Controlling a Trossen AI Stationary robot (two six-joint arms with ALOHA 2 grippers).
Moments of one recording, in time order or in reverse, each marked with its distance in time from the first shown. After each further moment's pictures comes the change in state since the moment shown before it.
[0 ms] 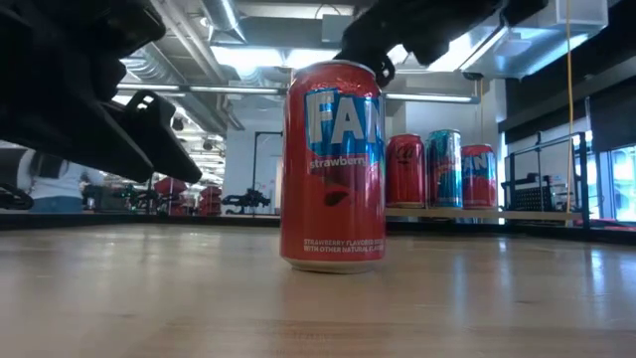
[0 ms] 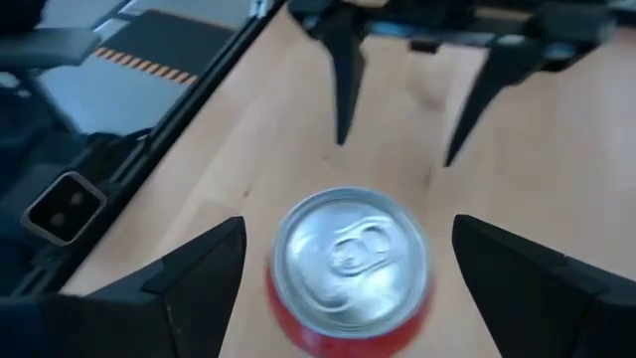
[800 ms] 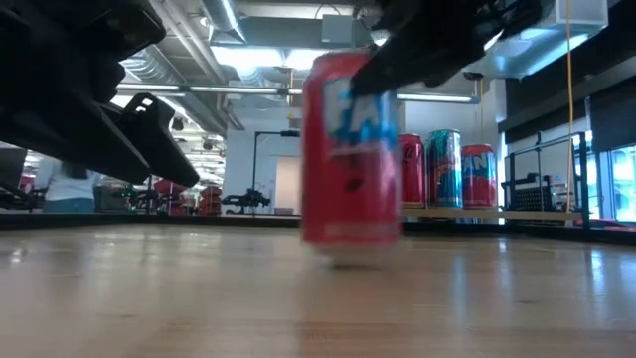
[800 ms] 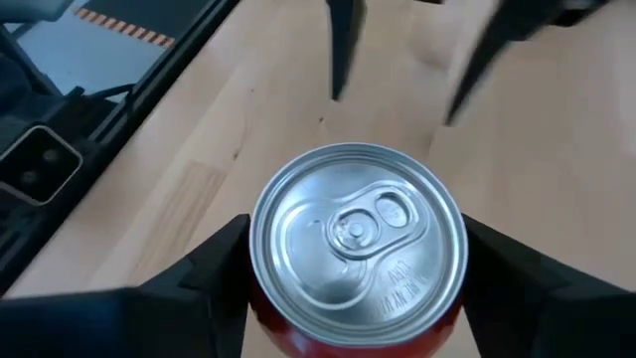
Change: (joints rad) left arm -0.002 0.001 0.000 -0.003 0.014 -0.022; right arm 0.000 0.032 0.001 -0.037 0.010 -0.023
